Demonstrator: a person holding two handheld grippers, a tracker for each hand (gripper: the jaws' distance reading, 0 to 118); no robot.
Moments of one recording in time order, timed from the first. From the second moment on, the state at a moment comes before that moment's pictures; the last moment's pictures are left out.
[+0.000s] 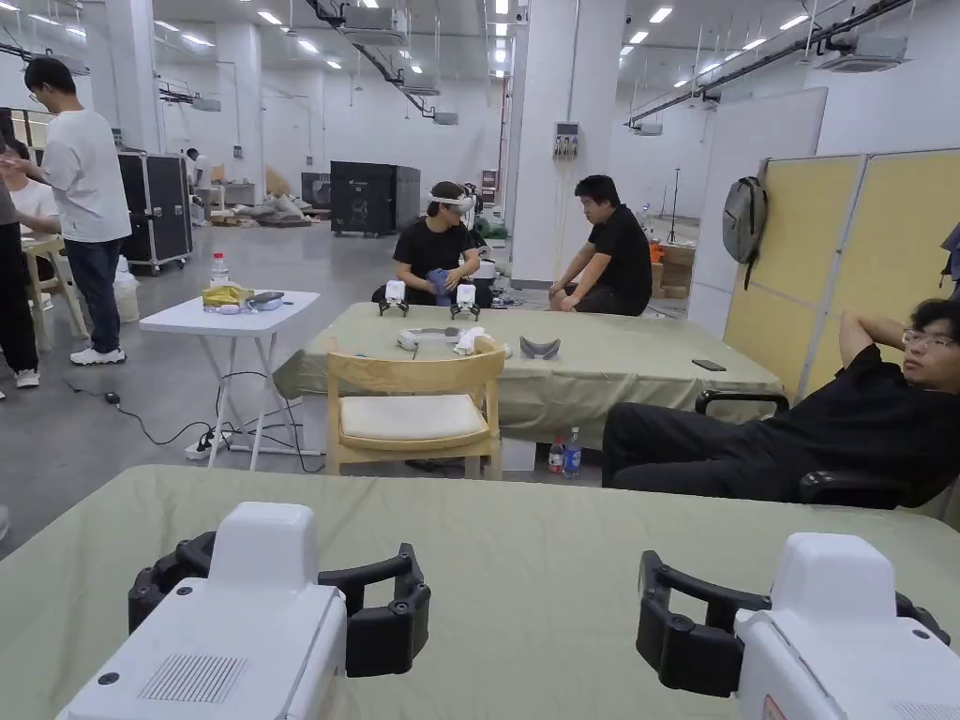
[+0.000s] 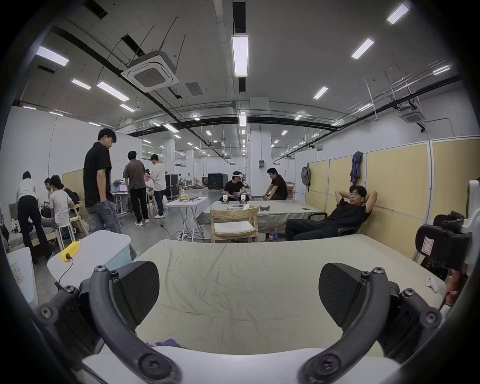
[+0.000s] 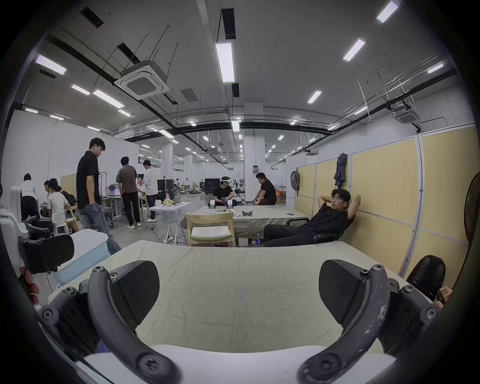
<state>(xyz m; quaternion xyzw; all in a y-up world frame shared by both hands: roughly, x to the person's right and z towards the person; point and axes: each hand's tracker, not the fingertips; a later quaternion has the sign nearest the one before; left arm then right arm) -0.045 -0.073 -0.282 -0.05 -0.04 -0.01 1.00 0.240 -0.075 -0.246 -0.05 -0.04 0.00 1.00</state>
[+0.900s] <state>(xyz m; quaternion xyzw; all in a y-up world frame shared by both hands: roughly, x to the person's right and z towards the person) -0.049 -0.072 -0.281 -0.05 -0.04 -0.01 1.00 0.235 -0.073 -0.246 -0.04 -0.04 0.01 1.00</state>
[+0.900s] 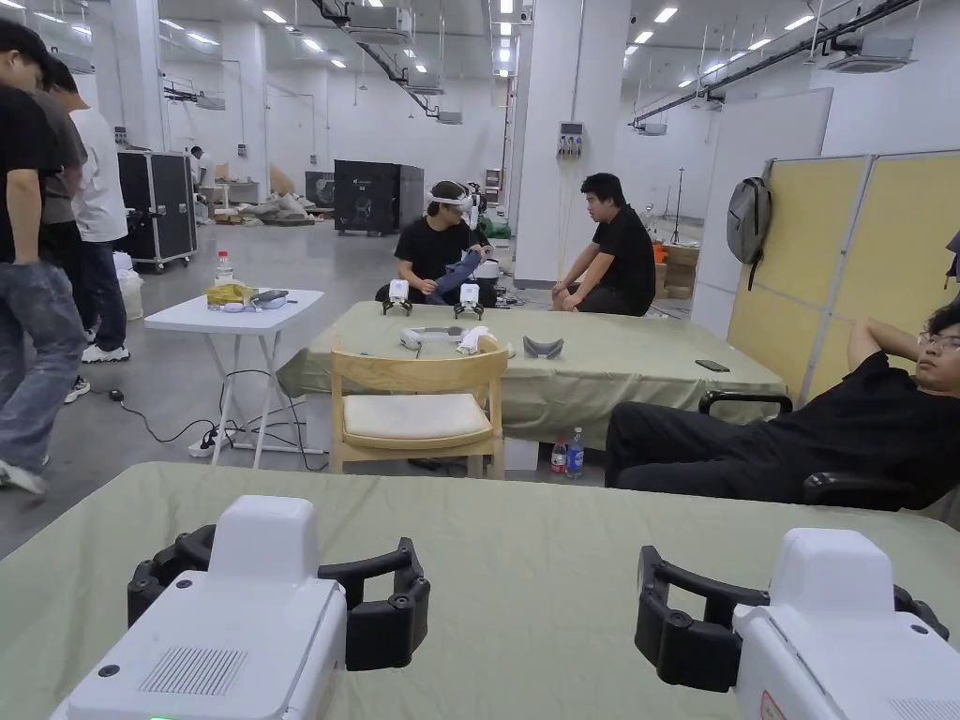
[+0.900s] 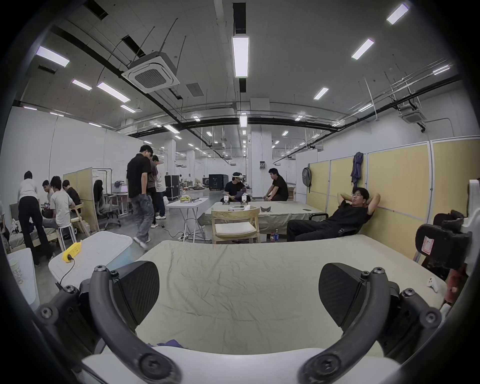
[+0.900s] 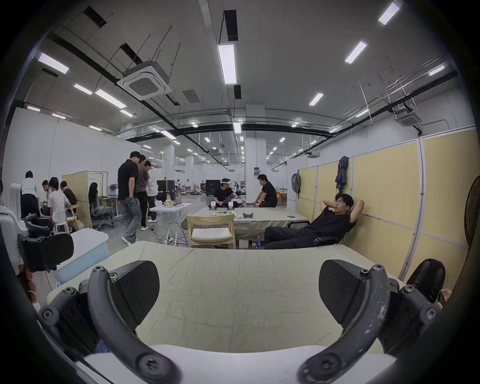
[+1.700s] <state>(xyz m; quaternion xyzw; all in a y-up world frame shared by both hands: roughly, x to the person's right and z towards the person) -0.049 -0.070 -0.279 -0.04 -0.04 -0.02 1.00 0.235 -0.069 -0.242 -0.02 -0.03 0.00 1.00</state>
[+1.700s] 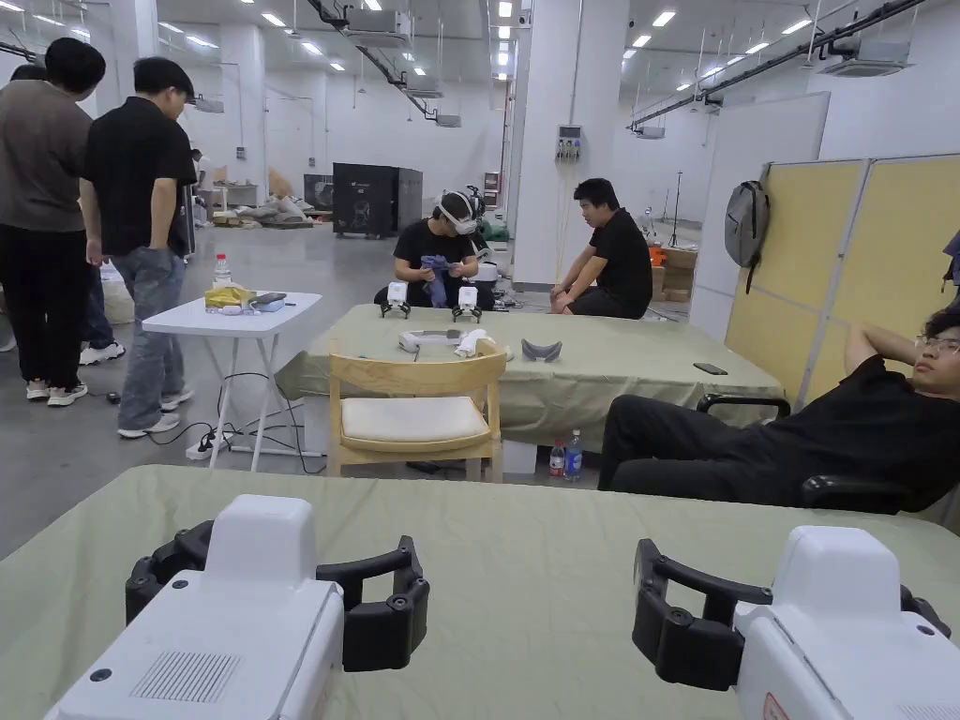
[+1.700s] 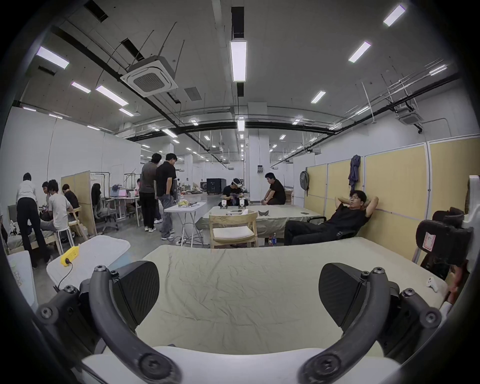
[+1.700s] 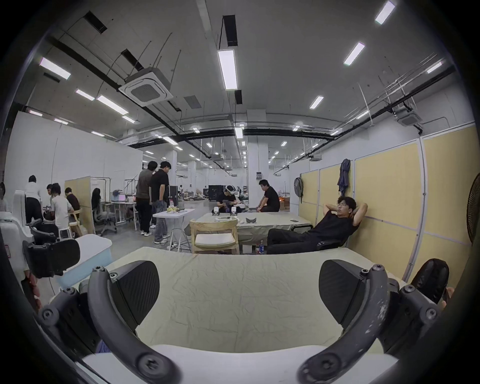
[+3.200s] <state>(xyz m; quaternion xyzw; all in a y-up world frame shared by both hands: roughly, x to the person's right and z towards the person) -0.050 -0.074 -0.280 -0.03 -0.05 -0.02 1.00 0.234 -0.075 -0.247 -0.05 -0.03 0.00 1.00</state>
